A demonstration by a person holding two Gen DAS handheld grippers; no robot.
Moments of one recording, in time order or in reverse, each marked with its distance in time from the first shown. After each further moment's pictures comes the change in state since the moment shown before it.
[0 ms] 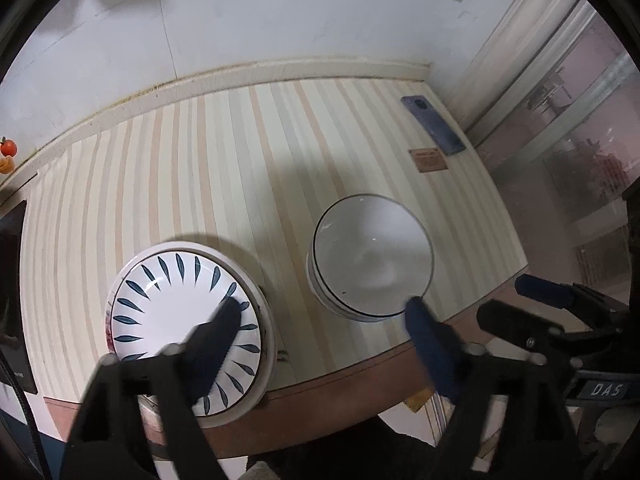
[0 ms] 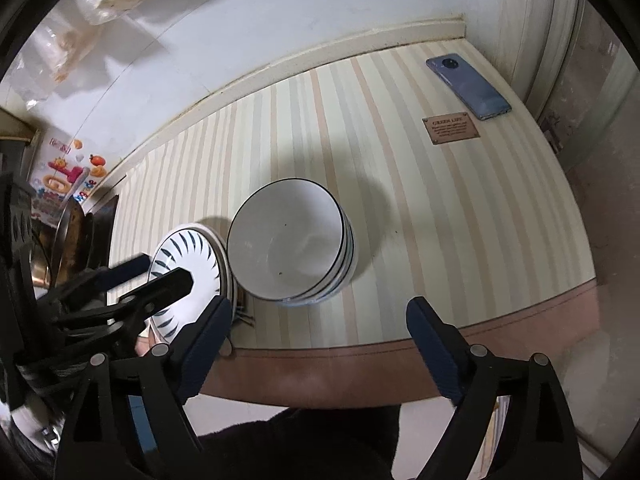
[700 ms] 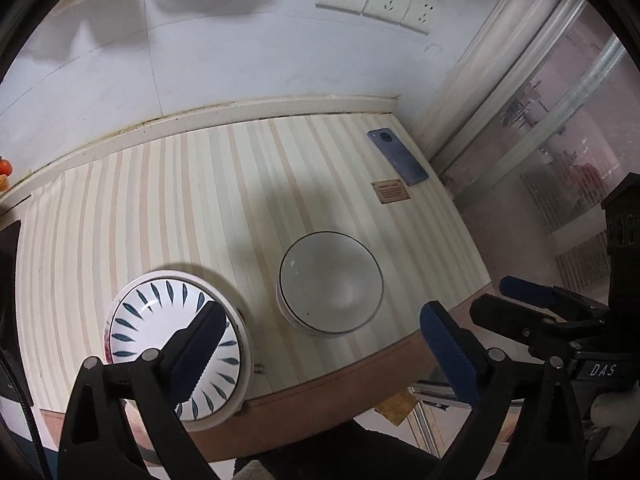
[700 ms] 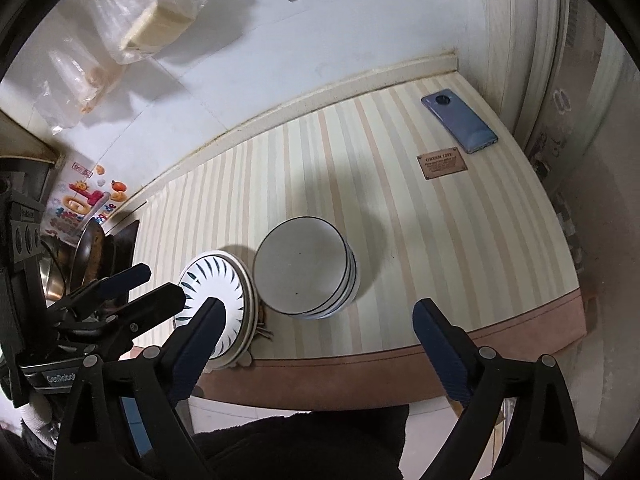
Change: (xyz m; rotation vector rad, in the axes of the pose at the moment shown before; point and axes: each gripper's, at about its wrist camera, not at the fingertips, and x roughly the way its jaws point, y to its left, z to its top) left arm -0.030 -0.018 0.012 0.014 -0.071 -0.069; right arm -0.055 -0.007 0.003 0.036 -0.082 0.050
